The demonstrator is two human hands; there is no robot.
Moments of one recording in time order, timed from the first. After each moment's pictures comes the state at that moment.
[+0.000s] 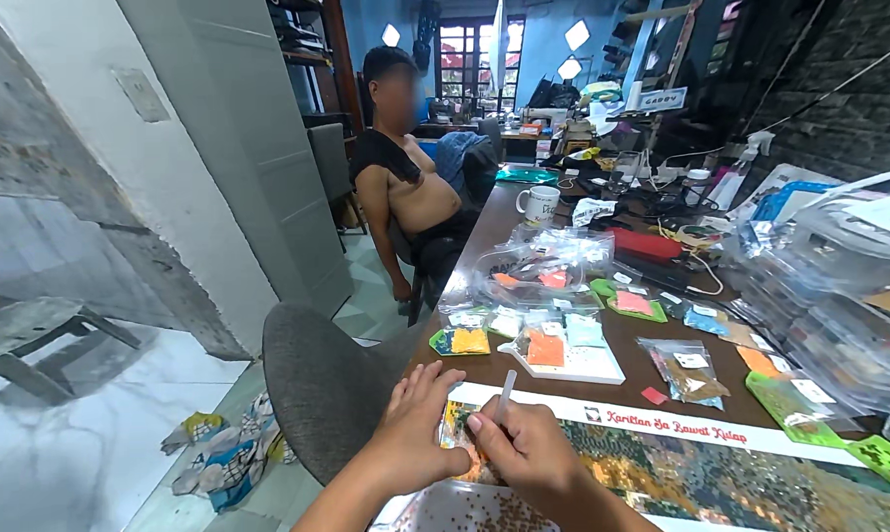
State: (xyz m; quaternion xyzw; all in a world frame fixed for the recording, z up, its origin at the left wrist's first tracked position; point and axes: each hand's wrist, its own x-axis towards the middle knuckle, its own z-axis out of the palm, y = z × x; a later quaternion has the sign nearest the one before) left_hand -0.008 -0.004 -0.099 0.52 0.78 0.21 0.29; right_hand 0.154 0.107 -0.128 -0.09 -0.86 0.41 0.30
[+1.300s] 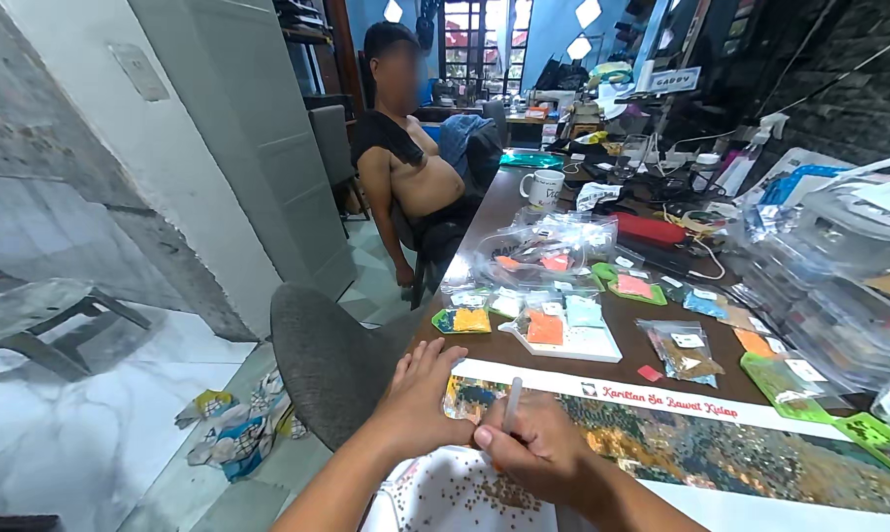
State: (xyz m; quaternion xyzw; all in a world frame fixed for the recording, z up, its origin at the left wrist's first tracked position) left_hand -0.002 -0.003 -0.097 0.51 0.79 0.19 0.27; right_hand 0.167 0.107 -0.126 0.10 -0.85 0.42 0.32
